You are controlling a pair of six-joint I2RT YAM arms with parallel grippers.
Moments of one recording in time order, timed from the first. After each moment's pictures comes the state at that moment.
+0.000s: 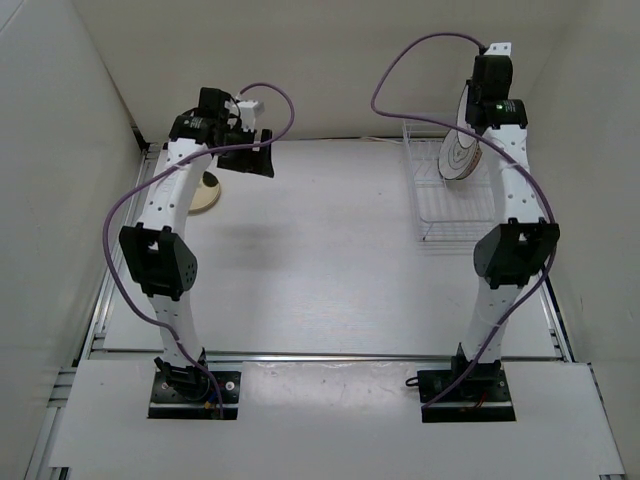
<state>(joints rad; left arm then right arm) -0.19 1.97 2.08 -1.03 0.32 0.07 0.04 2.10 2.32 -0.76 0.38 -0.05</state>
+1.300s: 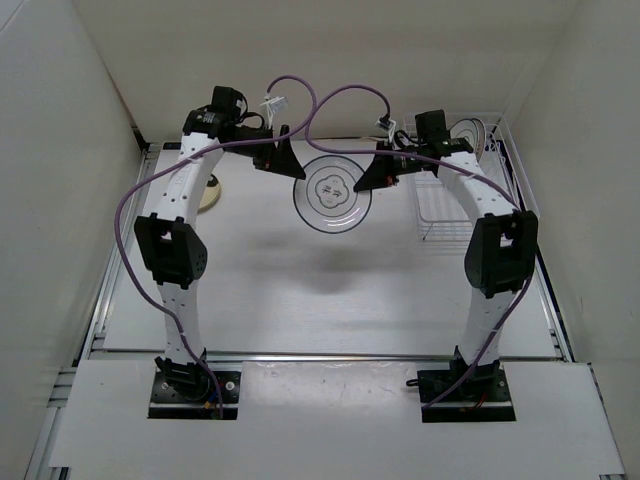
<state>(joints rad) -0.21 2.11 2.25 -1.11 1.01 0.13 0.22 1.97 1.79 -0.67 -1.19 0.07</state>
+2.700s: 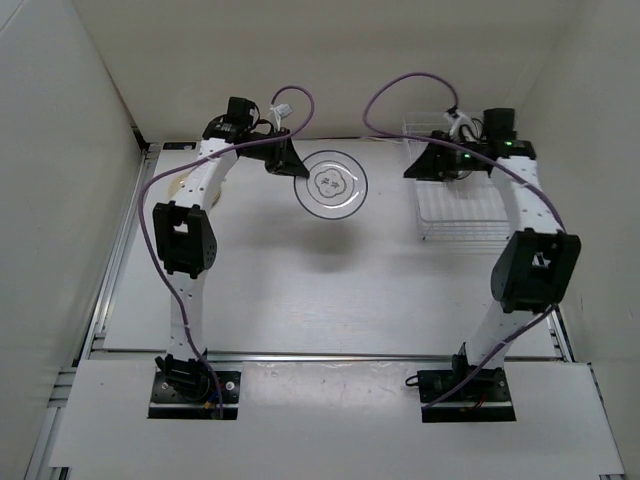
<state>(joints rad) -0.22 2.24 2.22 -0.88 0.99 -0.18 -0.01 1.84 1.70 -0.73 -0.97 0.07</state>
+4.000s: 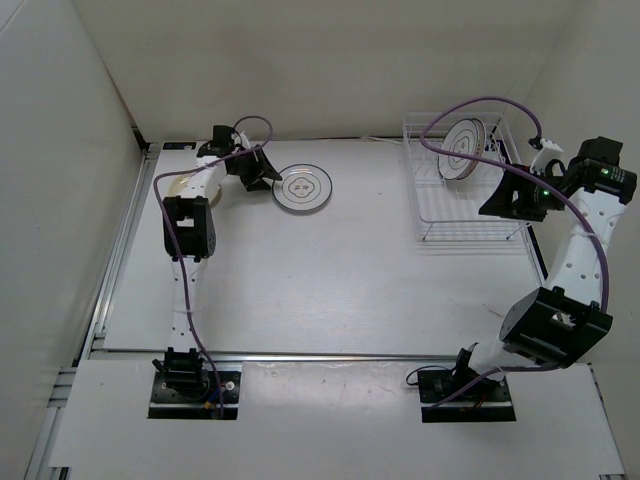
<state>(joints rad) -0.06 2.65 2.33 -0.63 0.65 -0.50 -0.44 1.48 1.65 -1.29 -0.71 -0.35</state>
